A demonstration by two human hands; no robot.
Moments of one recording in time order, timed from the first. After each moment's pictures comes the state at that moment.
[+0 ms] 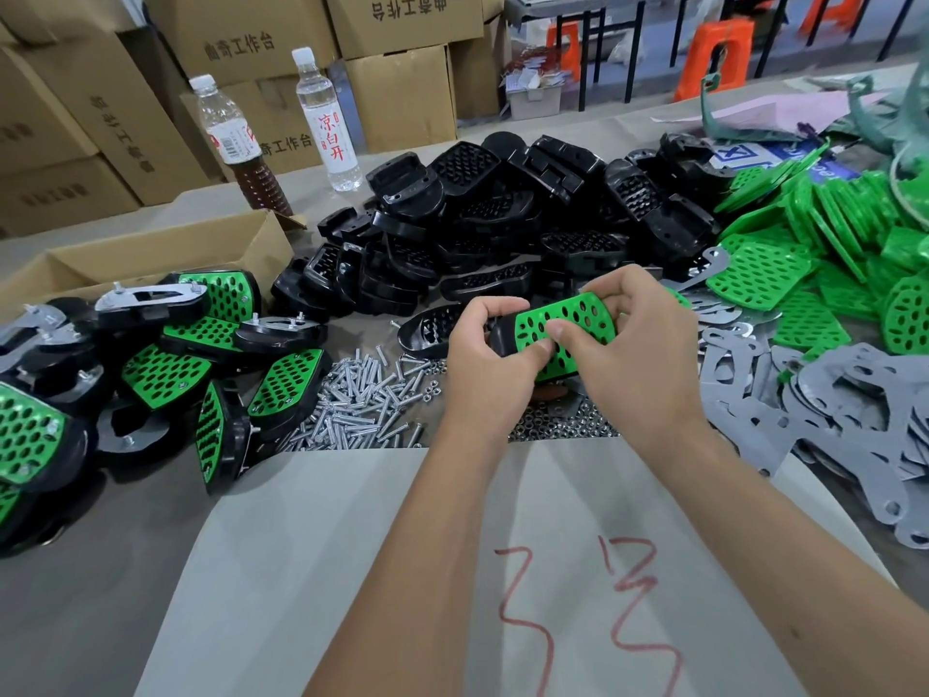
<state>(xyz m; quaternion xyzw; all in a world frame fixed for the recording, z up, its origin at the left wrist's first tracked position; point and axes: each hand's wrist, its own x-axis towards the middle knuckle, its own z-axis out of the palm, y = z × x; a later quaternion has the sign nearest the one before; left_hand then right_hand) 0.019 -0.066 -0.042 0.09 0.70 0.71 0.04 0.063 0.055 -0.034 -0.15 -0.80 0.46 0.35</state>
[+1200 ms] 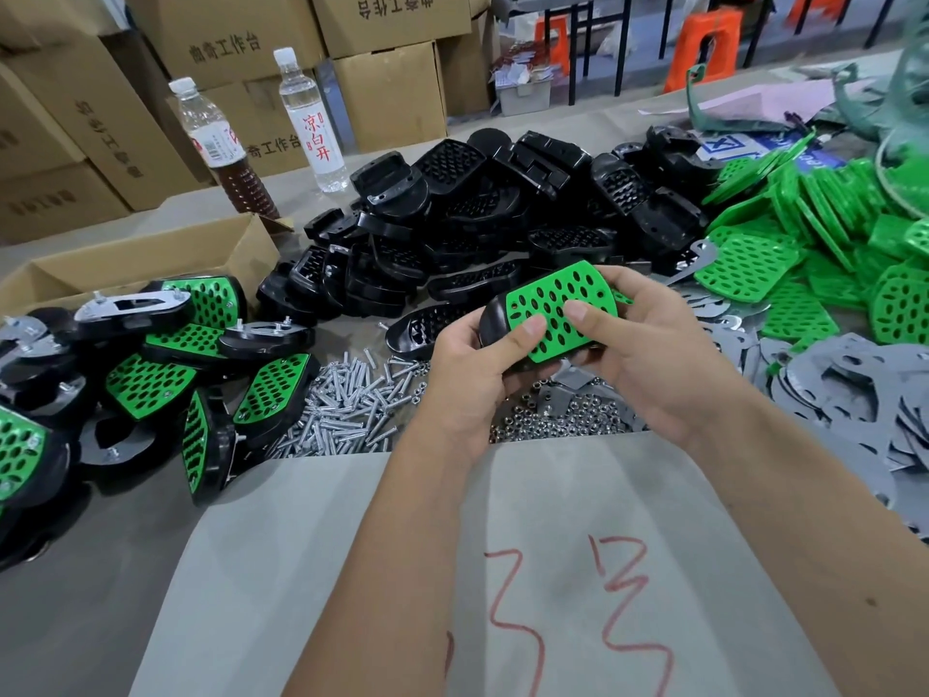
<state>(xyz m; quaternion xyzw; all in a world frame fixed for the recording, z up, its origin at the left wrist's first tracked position) 0.014 -0.073 -0.036 0.13 0.56 0.80 0.20 0.066 0.085 -0.035 -0.07 -0.58 0.80 0.13</state>
